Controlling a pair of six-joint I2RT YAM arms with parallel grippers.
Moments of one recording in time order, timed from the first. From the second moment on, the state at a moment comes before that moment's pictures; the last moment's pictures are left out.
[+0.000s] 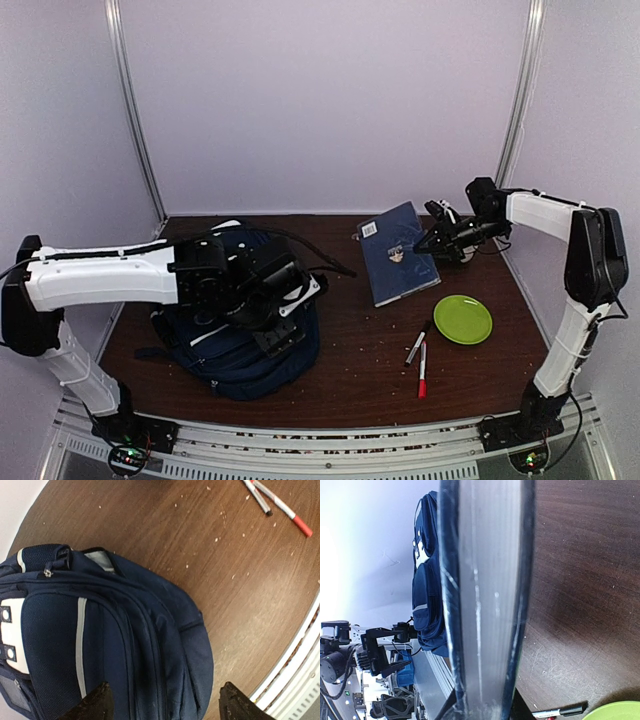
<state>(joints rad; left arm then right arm) -1.20 1.57 1.35 -0.90 -0.28 -0.14 0.13 1.82 1.43 -0.79 -1.01 0.10</state>
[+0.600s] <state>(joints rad) -1.27 1.81 1.37 -1.04 -0.43 -0.19 0.13 1.80 1.38 -0.74 -1.01 0.11</state>
